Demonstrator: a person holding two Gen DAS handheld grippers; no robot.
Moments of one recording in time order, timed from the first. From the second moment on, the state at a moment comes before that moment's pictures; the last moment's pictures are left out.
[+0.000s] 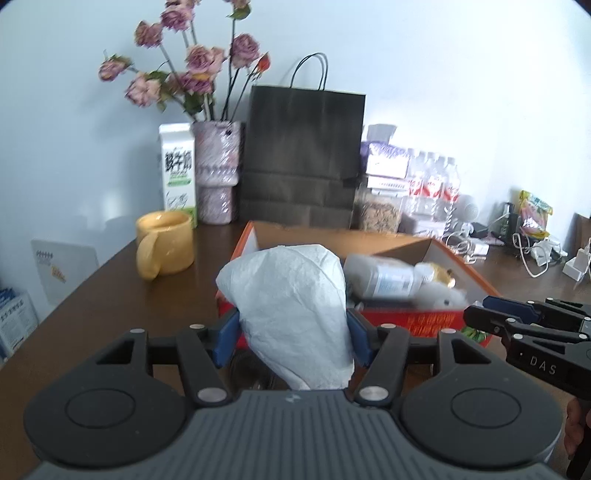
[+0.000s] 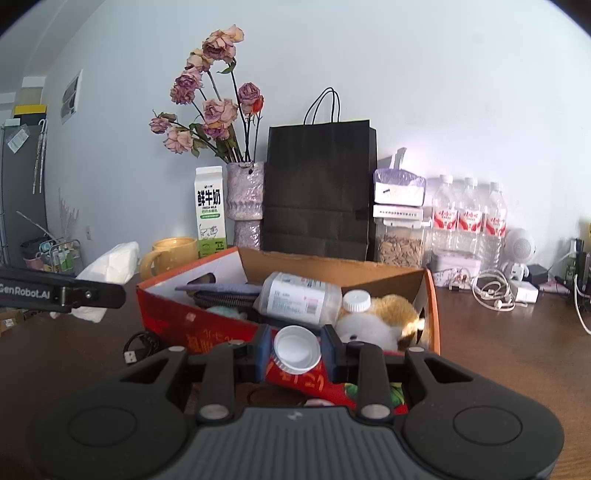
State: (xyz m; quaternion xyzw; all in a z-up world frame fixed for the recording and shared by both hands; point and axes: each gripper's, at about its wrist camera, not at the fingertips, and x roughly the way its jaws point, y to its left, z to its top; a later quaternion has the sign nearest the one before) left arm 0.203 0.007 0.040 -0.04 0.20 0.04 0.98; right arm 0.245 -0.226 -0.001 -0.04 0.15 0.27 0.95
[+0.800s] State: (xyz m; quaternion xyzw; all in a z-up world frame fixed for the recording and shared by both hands) left arm 0.347 0.011 0.039 -0.05 0.19 0.00 0.98; right arm 0.374 -0.192 0.019 -0.05 0.15 0.24 0.96
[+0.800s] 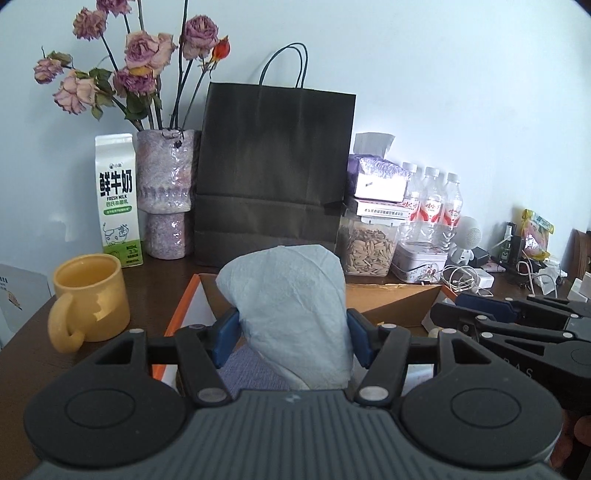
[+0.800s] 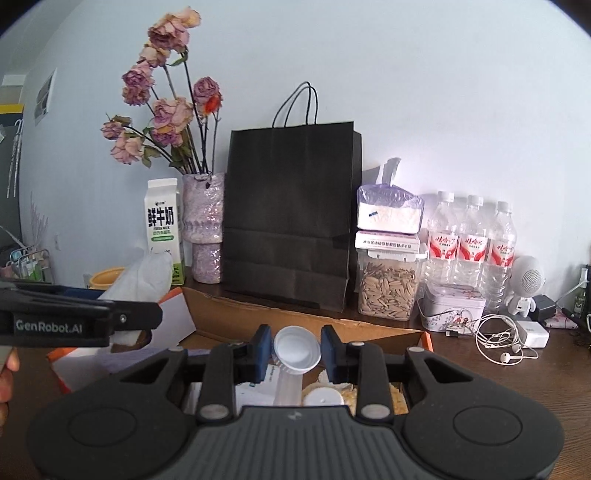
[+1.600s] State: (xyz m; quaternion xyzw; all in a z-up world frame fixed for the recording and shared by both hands) left arm 0.364 0.019 0.030 -0.05 0.20 0.02 0.98; right arm 0.392 -0.188 0.001 -0.06 0.18 0.23 0.96
